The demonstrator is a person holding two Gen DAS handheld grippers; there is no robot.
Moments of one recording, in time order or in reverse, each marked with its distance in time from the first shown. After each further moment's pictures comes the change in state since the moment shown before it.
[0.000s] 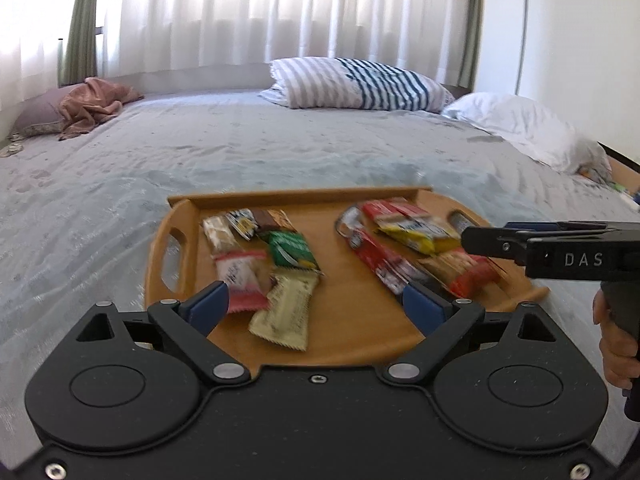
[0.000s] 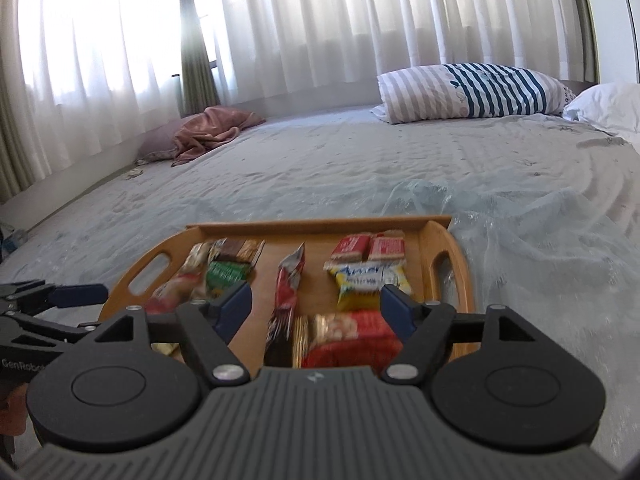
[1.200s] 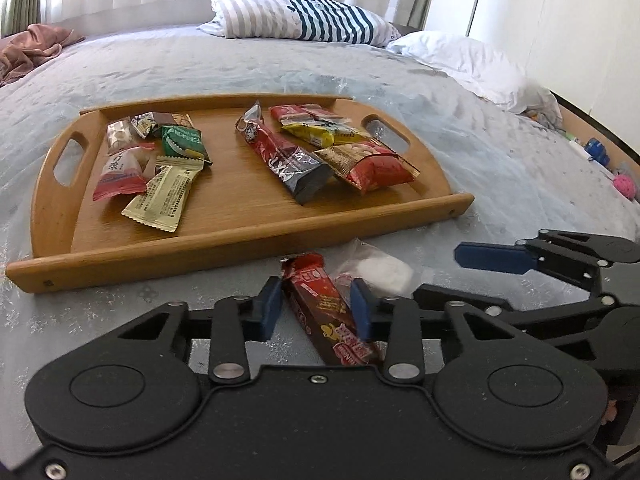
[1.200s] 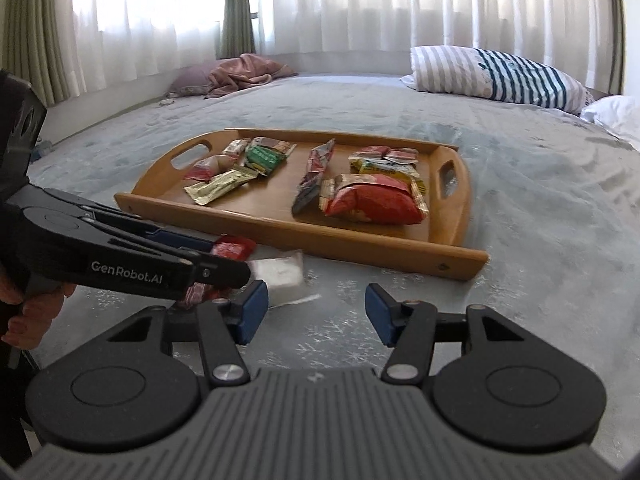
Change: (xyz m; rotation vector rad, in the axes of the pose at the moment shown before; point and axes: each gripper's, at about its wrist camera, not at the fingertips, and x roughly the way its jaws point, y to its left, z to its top) left arm 0.010 -0.050 -0.046 0.006 0.195 -0.163; right arm -0.049 0.017 -0.076 -0.149 0.107 0.035
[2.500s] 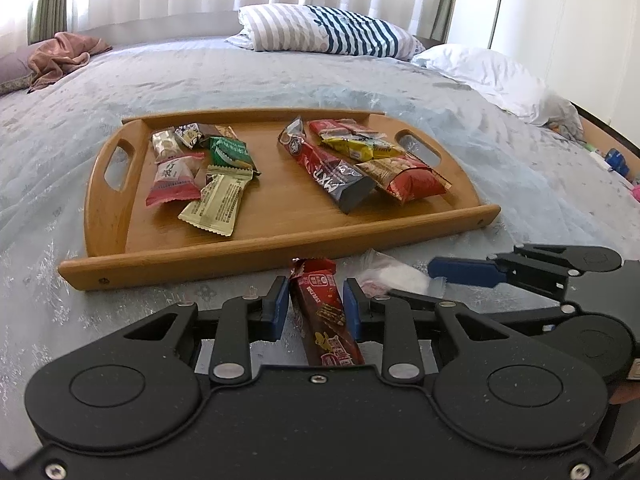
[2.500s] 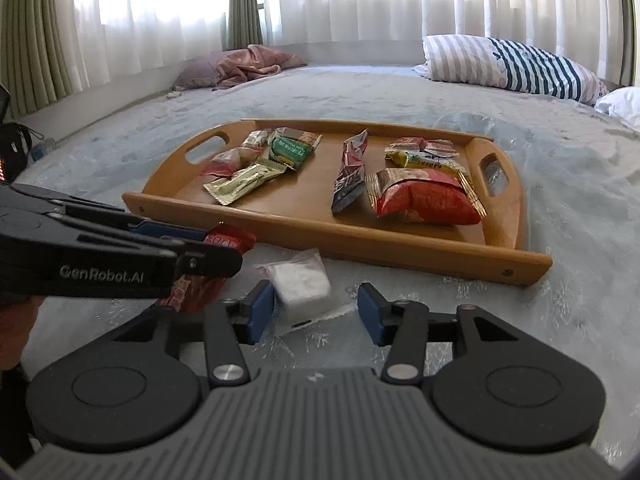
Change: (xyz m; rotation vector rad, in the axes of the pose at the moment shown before) left arm -0.020 0.019 -0.004 -0.014 -0.041 0.076; right arm 0.034 0.030 0.010 0.001 0.028 -0.007
